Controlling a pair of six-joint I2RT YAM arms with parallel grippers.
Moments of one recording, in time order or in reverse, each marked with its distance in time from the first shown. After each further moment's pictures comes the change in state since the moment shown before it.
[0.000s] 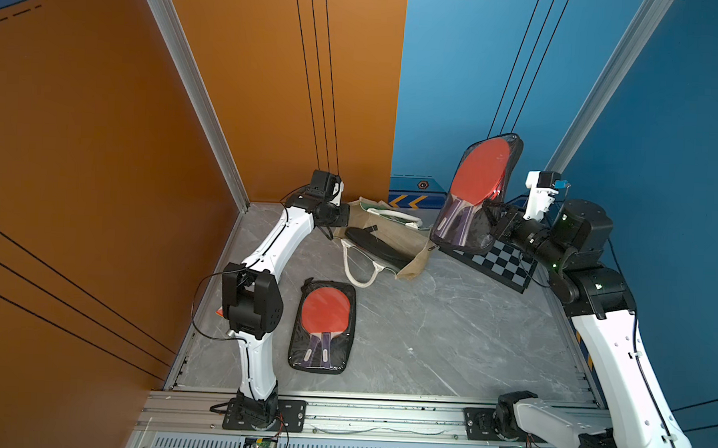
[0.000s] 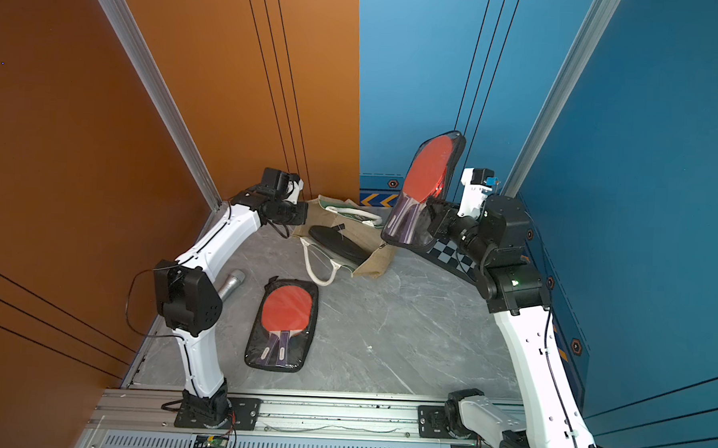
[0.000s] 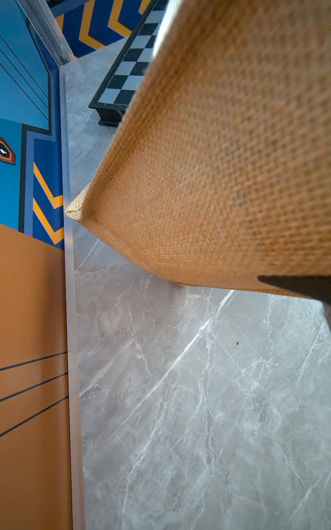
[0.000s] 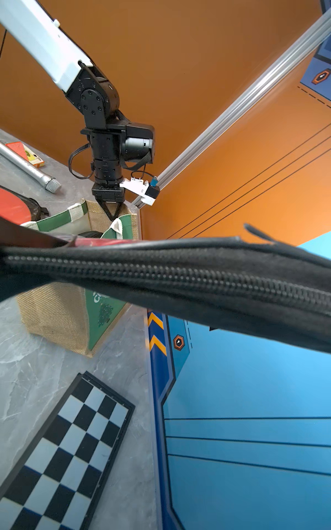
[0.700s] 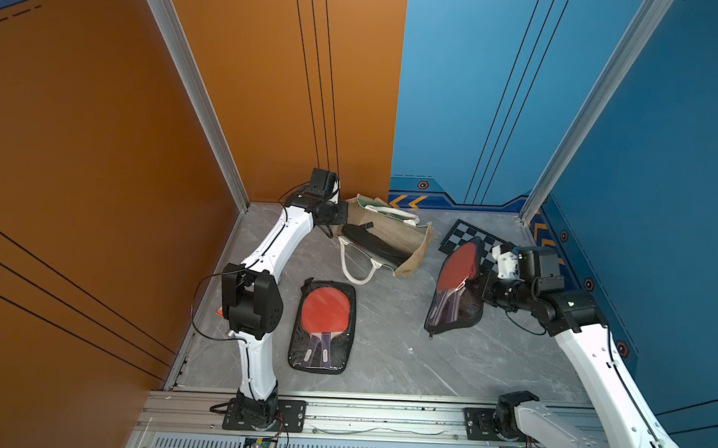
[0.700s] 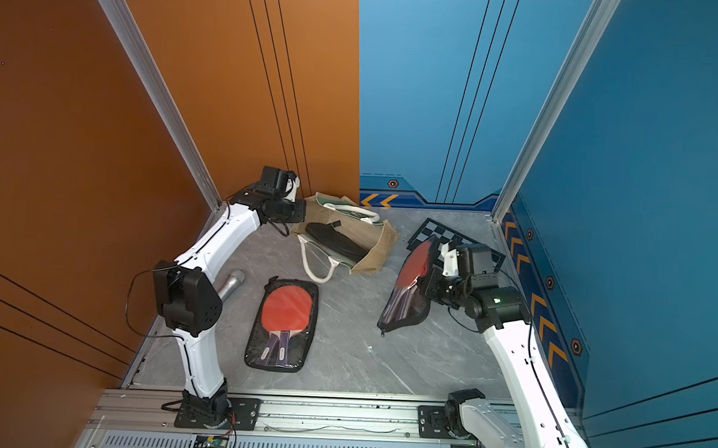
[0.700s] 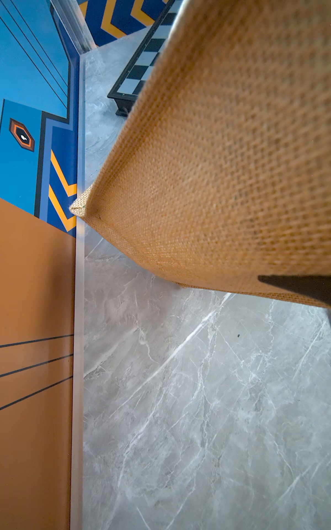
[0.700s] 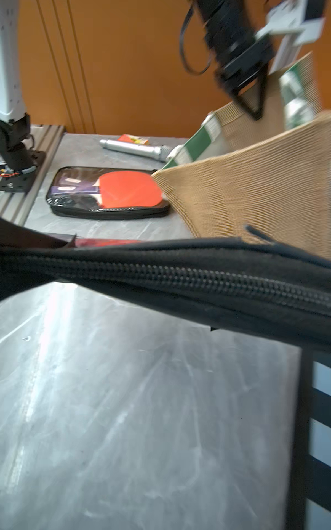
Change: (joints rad) left arm 0.001 0.000 0.011 0.000 -0.047 -0.050; right arm 0.080 -0.114 -0.397 -0.400 -0.074 0.123
